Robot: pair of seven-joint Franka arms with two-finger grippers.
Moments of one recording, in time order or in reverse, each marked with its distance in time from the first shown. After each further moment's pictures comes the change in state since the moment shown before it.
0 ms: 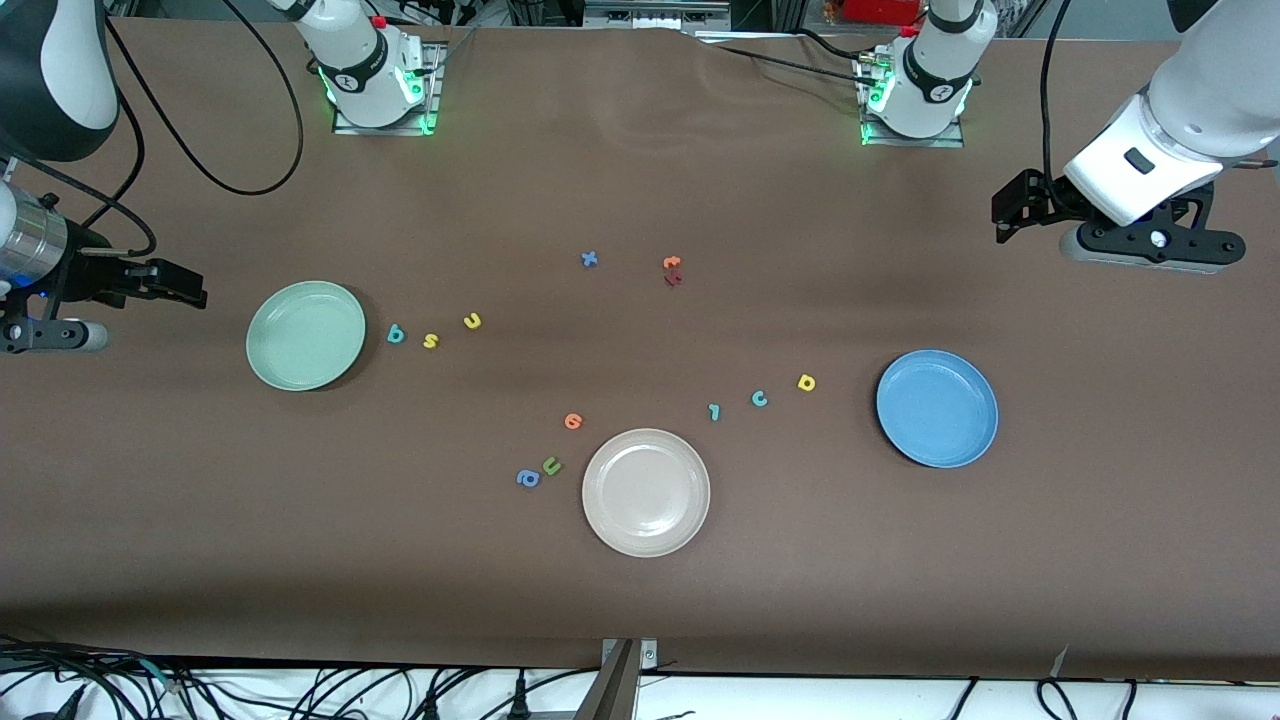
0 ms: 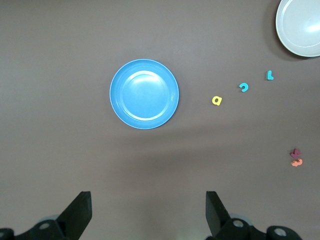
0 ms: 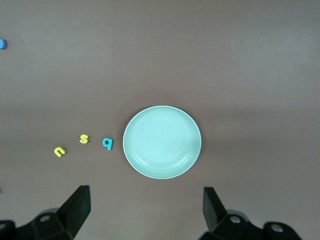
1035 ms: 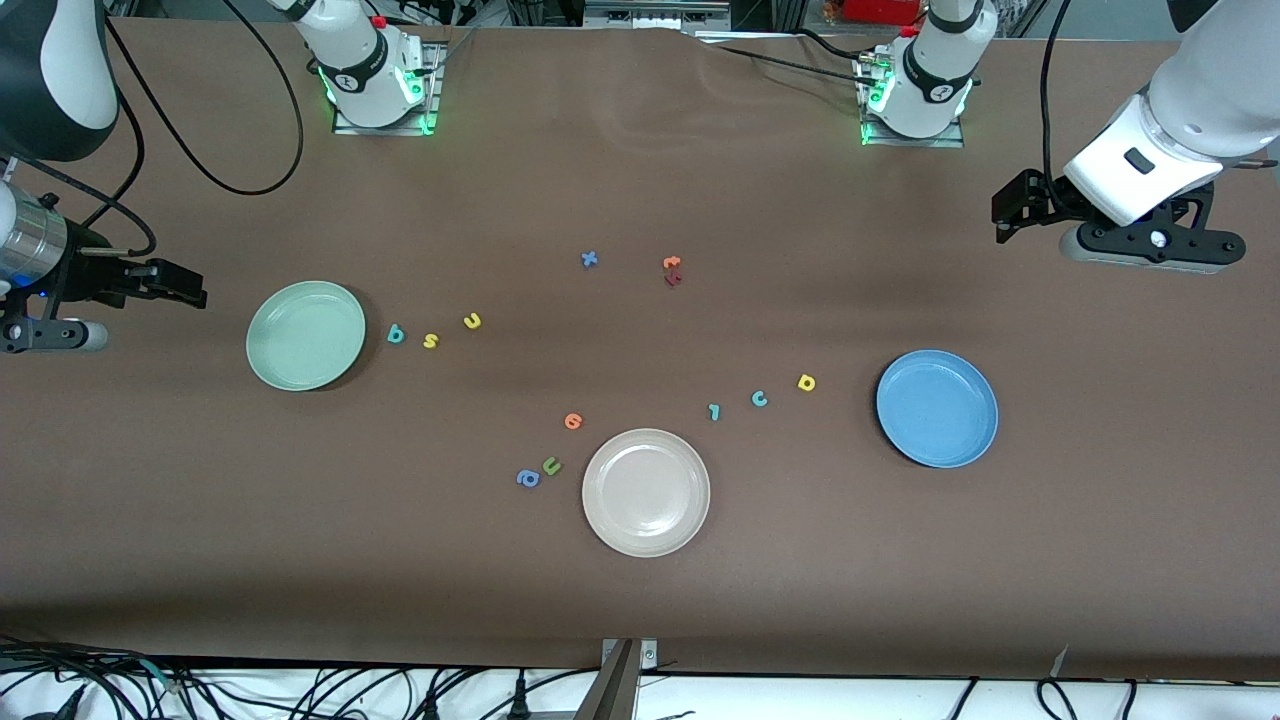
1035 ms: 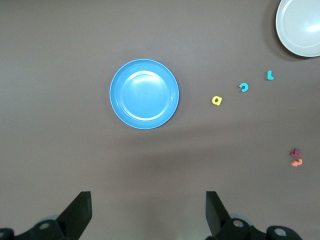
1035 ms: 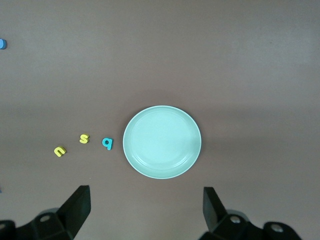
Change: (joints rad) left arm 0.000 0.000 0.000 0.000 0.000 0.000 0.000; right arm 0.000 0.000 0.000 0.000 0.000 -0.001 0.000
